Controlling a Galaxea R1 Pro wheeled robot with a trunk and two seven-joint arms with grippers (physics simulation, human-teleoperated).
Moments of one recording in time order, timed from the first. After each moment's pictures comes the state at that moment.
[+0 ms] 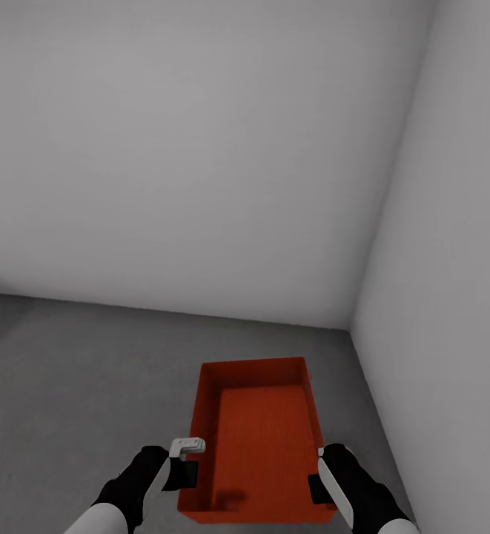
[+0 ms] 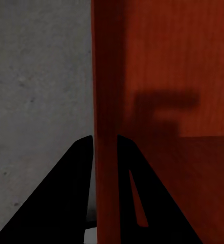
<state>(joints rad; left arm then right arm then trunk) -0.55 -0.10 0.05 -0.47 -0.02 0.58 -0.10 -0.47 0.05 0.19 -0.67 -0.20 0.85 -0.27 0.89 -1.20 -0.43</state>
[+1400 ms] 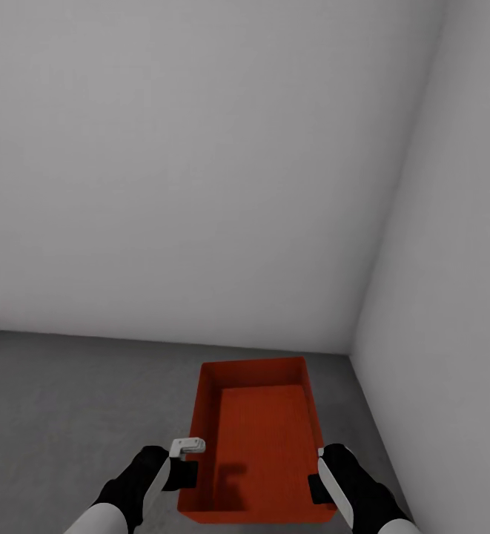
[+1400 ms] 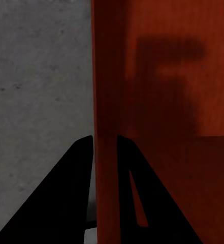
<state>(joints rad) -0.55 -0.10 0.05 -0.47 -0.02 0.58 -0.10 -0.47 0.04 0.19 -0.67 -0.20 0.85 -0.27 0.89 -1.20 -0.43</state>
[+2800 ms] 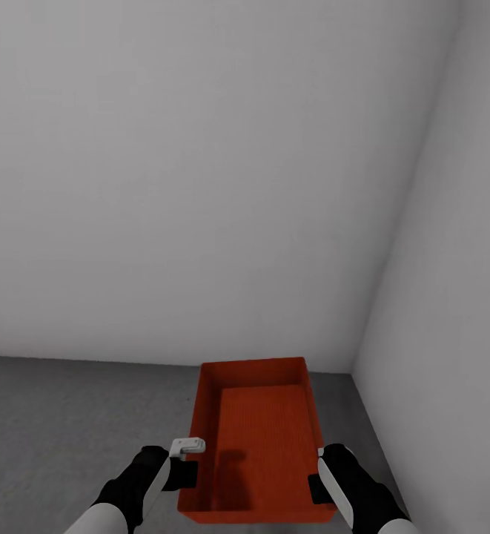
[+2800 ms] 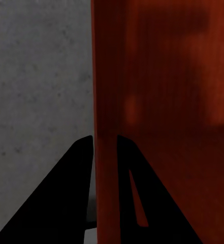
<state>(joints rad) -0.55 -0.10 0.05 -0.47 -0.02 0.58 -0.10 -0.47 0.05 0.19 -0.67 -0.20 0.85 -0.27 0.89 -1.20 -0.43</state>
